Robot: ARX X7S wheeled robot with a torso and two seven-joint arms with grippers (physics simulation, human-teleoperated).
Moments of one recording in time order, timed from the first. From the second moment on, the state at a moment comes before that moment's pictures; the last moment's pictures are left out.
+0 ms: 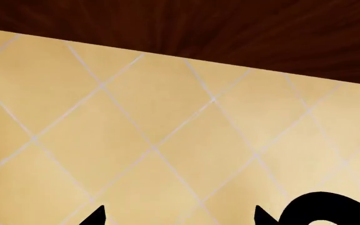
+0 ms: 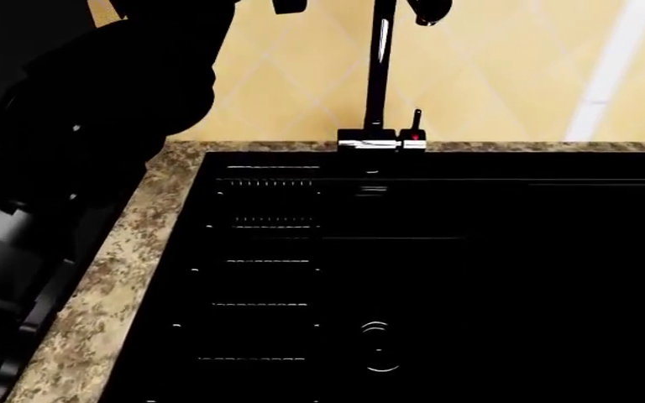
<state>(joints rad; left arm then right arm) -1.49 -0.35 0.83 -0.29 -1.15 -0.34 -0.61 2.32 1.12 -1.09 -0.96 1.91 0.52 1.34</state>
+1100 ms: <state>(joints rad) -1.48 -0.35 0.82 -0.31 -1.14 -0.34 -0.60 2.35 0.95 -0.64 -0.71 2.25 0.88 1.55</state>
